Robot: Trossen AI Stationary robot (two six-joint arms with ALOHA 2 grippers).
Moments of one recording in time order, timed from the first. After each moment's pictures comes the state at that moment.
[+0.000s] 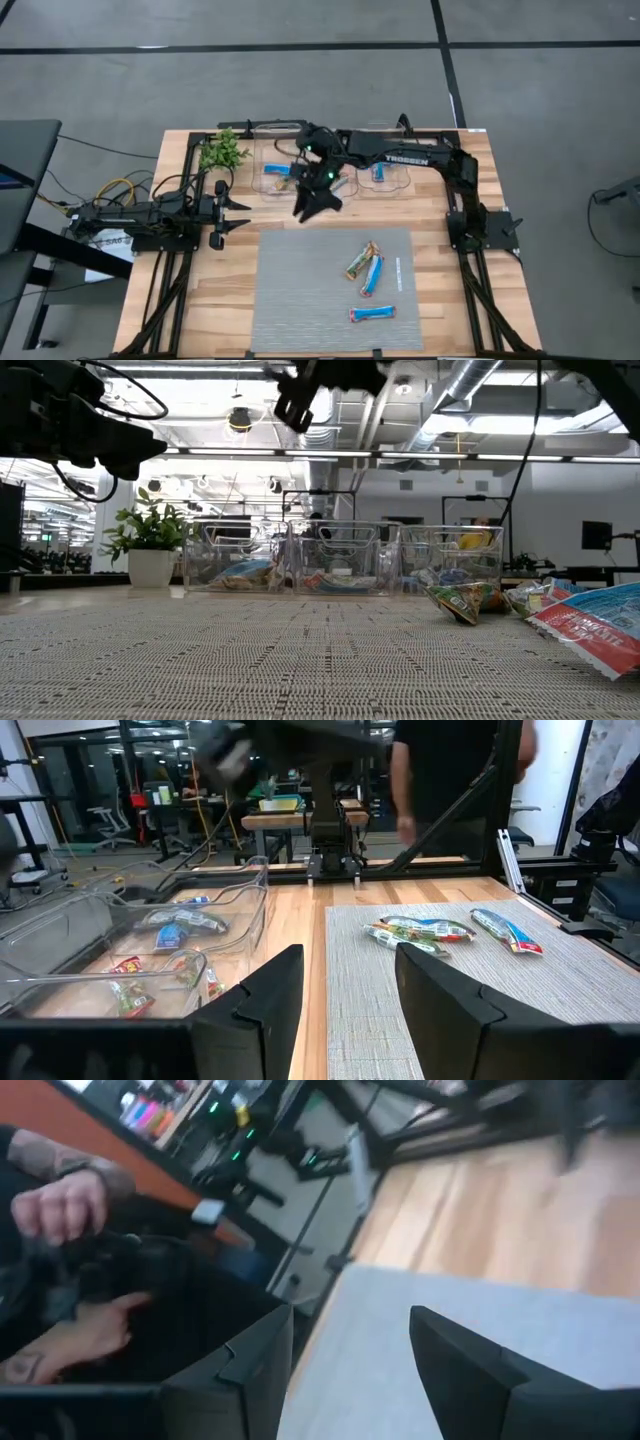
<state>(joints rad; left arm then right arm) 0.00 0.02 0.01 0.03 -0.01 0.05 -0.20 2.03 1.93 -0.67 -1.05 0.00</state>
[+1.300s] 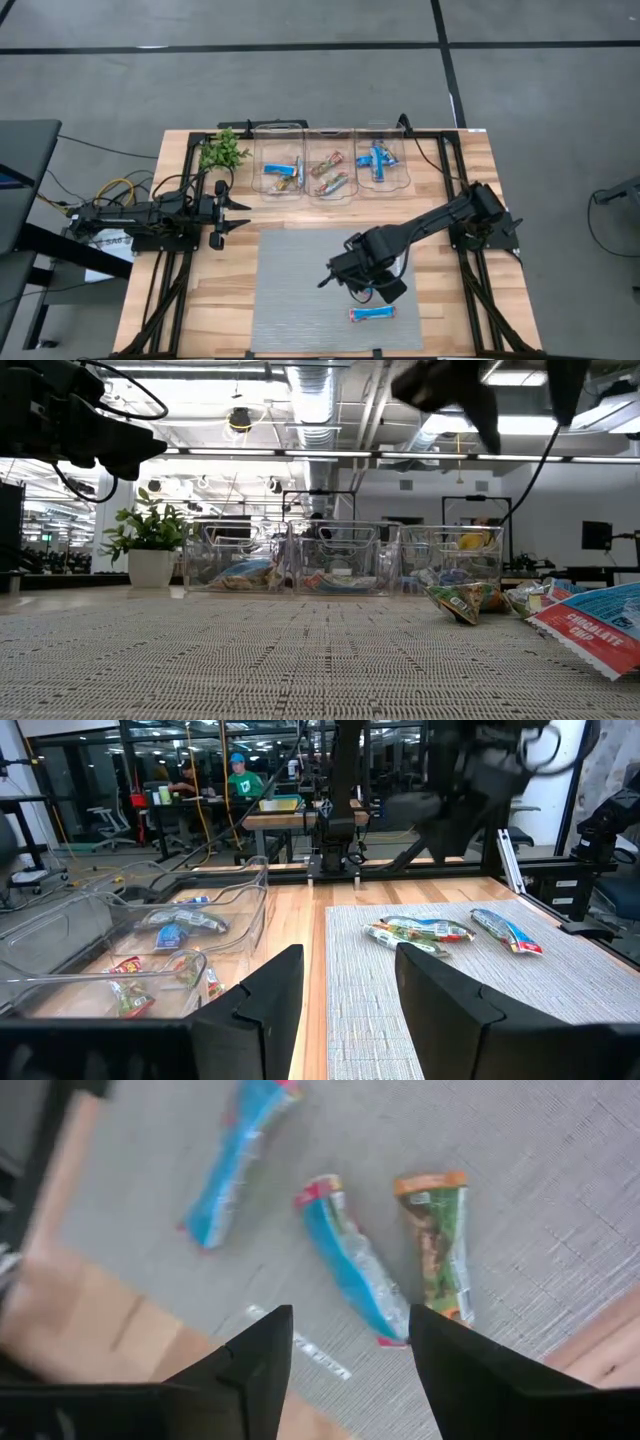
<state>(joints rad) 0.00 0.02 0.01 0.03 -0.01 0.05 0.39 1.95 1.74 -1.37 -0.14 -0.28</state>
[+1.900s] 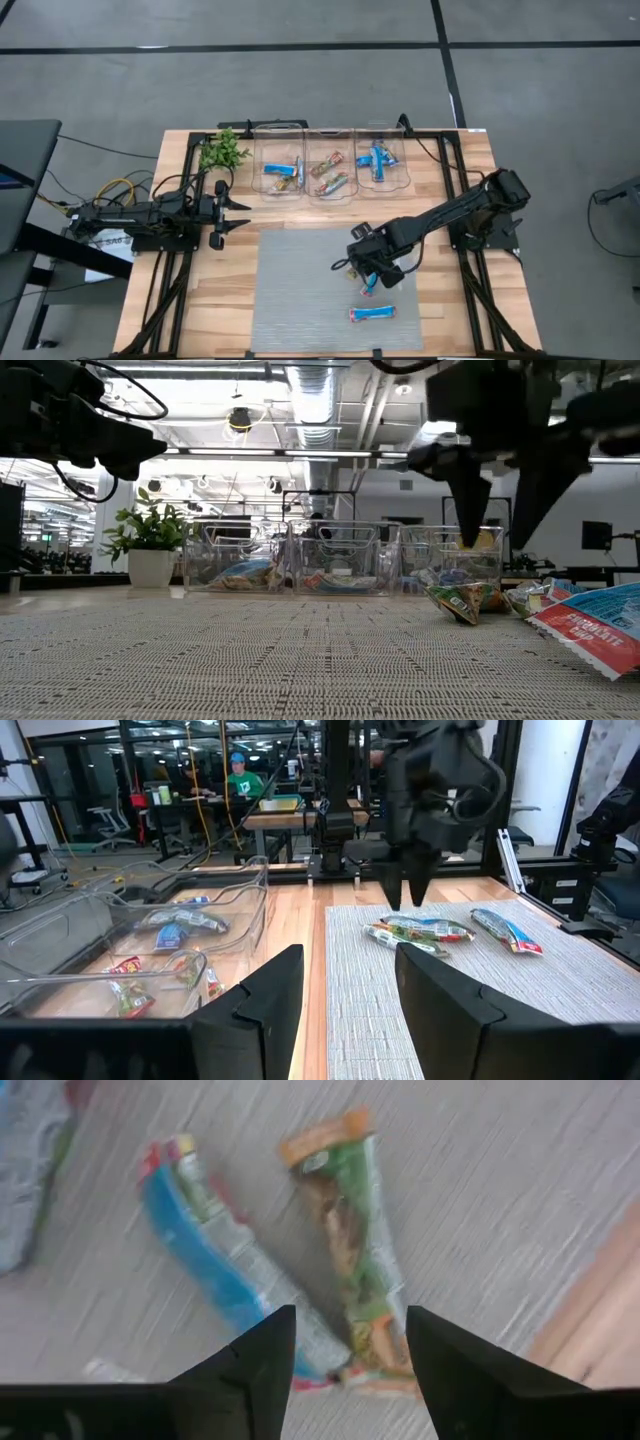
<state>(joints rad) 0.00 0.02 0.01 0.03 -0.01 0.05 0.34 1.73 1.17 -0.82 0.02 -0.28</state>
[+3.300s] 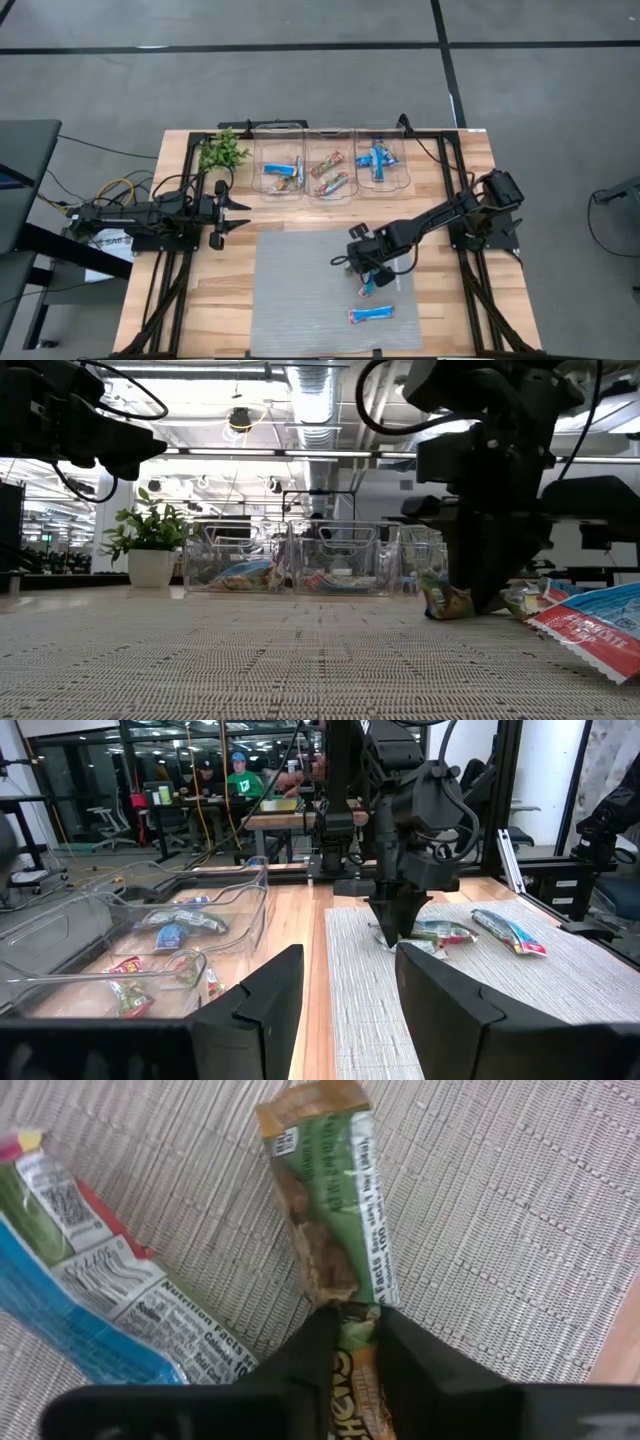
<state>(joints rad) 0.00 0.02 0.01 0.03 -0.01 0.05 0.31 1.78 0.97 -0.45 0.05 -0.25</state>
